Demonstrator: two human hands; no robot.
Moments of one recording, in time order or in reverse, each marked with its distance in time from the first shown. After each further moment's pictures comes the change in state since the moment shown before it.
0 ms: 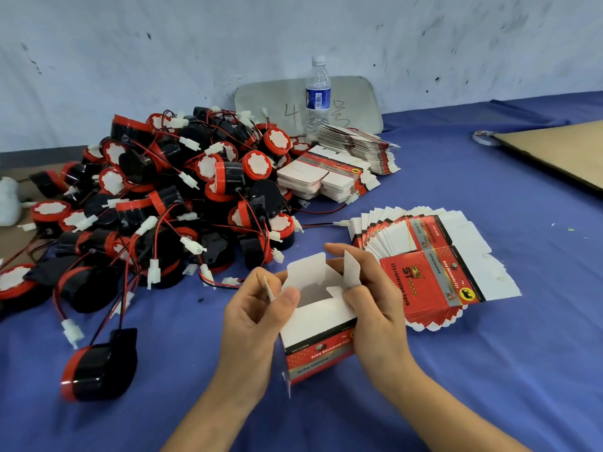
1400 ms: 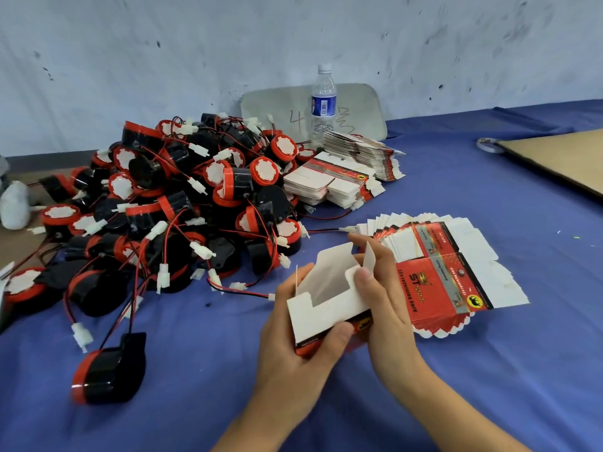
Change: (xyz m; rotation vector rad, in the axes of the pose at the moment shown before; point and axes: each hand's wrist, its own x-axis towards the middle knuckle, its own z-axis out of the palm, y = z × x) left_hand -0.012 -0.022 0.014 0.361 0.004 0.221; right_hand 0.008 0.003 -0.003 -0.009 -0.042 -0.021
